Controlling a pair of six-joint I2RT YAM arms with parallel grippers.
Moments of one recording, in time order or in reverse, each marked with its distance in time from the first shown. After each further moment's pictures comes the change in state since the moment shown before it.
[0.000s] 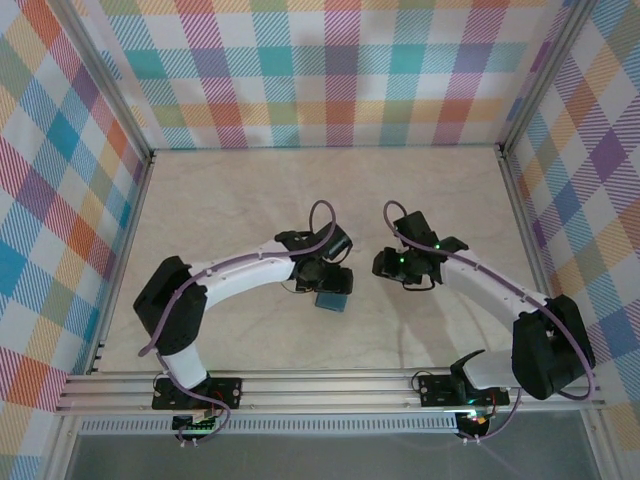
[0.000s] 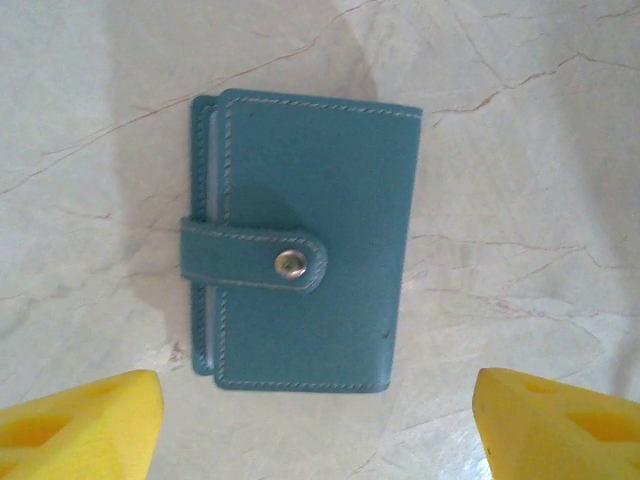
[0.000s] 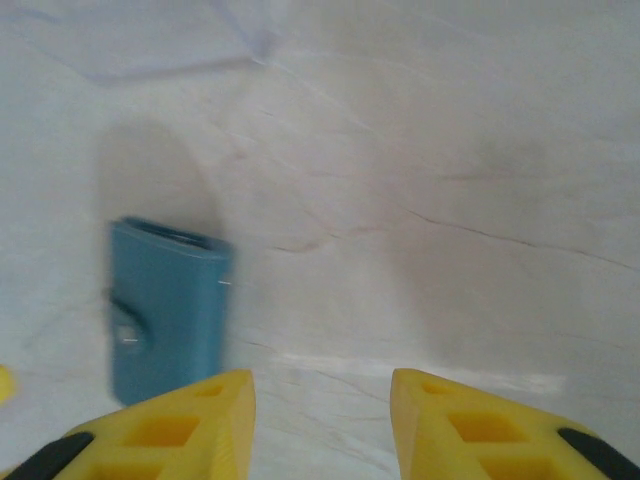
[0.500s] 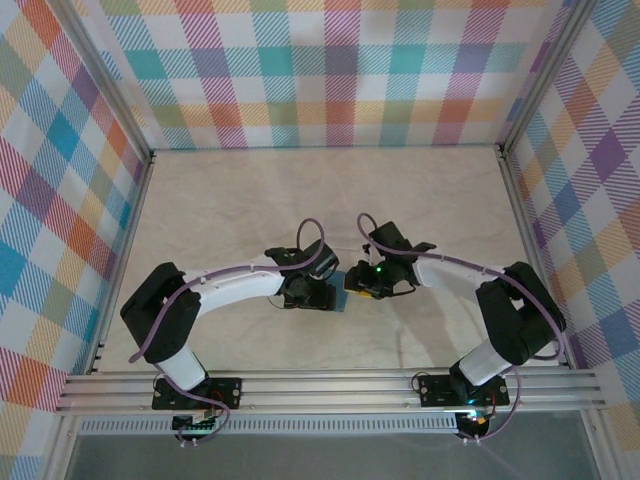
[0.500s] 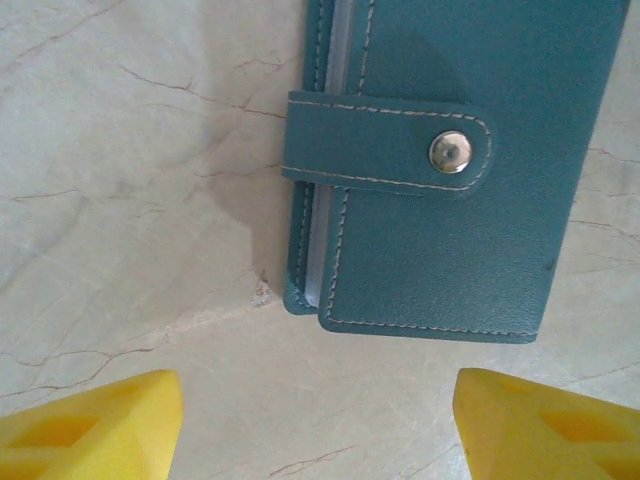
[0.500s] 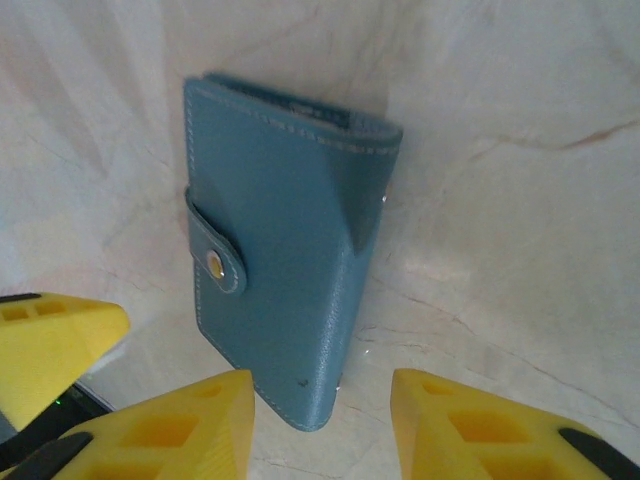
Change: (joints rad) left arm 0.013 -0.065 -0.200 0.077 0.021 -0.014; right arm 0.109 0.213 -0.039 0.182 -0.269 0.093
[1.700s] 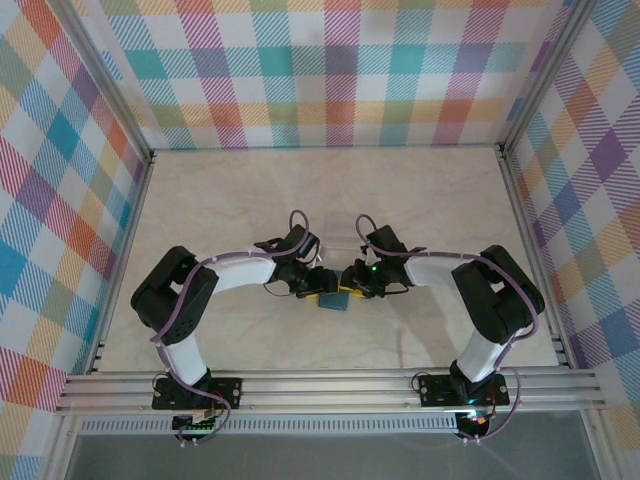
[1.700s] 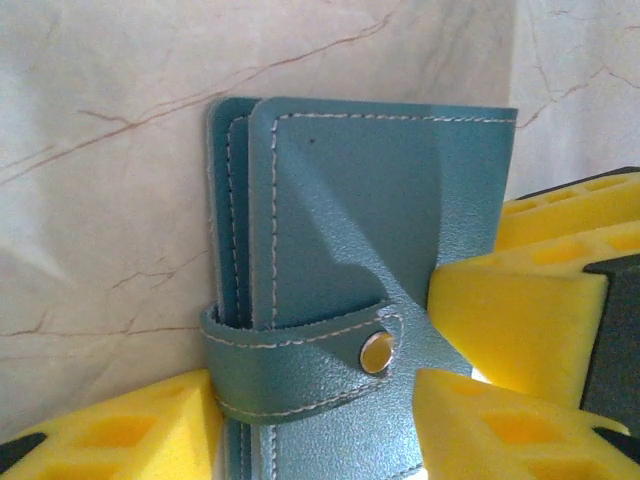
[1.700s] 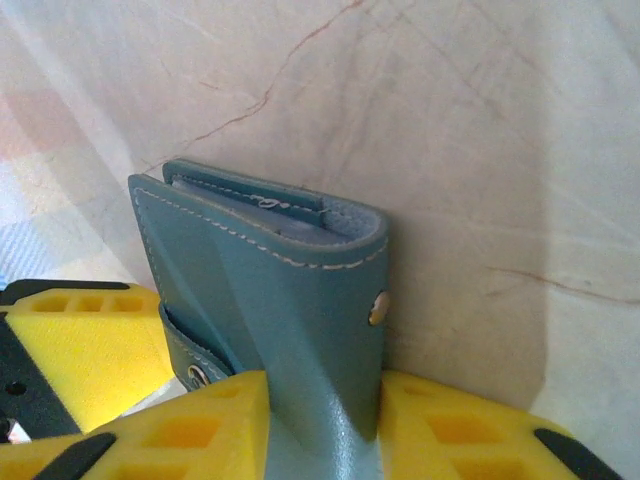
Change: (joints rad) left arm 0.184 0.111 -0.086 0.370 0.378 0.056; right arm -0.017 0.145 -0.043 0.273 -0.070 0.142
